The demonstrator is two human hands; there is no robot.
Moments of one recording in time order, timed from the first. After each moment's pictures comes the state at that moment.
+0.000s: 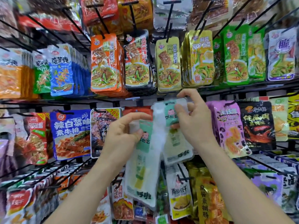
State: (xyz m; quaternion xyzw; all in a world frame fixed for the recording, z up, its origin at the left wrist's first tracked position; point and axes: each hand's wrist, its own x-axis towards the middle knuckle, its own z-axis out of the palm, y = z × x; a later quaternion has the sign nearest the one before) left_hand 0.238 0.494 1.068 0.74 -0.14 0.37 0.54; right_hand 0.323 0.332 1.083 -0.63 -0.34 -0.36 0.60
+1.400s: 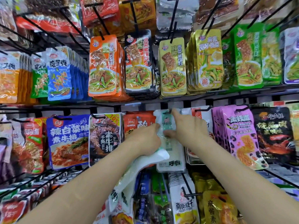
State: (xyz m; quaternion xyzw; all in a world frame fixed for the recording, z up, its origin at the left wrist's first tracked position) left_hand 0.333 0.490 1.092 0.98 0.04 0.18 0.08; right_hand 0.394 0.351 1.090 -0.90 -0.20 -0.38 0.10
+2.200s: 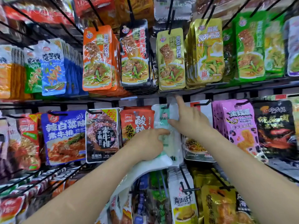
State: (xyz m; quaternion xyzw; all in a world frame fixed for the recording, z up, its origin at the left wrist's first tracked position) left_hand 0.326 0.480 1.076 0.98 -0.03 0.14 0.11; right_hand 0.399 0.342 1.097 -0.91 -0.20 -0.32 0.18
